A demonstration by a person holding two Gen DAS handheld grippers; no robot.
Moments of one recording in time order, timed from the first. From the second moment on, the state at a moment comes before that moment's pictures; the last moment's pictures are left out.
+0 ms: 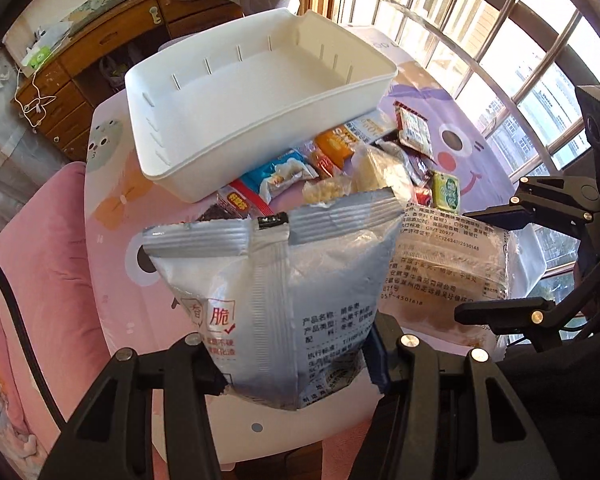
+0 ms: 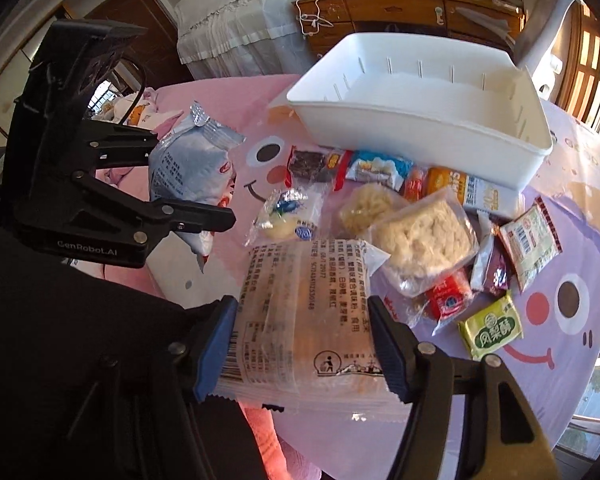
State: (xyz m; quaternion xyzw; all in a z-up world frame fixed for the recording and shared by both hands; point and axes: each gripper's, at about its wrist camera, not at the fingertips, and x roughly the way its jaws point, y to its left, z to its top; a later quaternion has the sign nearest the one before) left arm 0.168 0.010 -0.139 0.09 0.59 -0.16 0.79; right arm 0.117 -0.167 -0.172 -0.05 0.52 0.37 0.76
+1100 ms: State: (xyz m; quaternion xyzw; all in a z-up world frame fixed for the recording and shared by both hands) left arm 0.350 0.052 -0.124 -0.07 0.50 -0.08 0.86; right arm 0.285 -0.176 -0.124 0.00 0.40 0.27 0.88
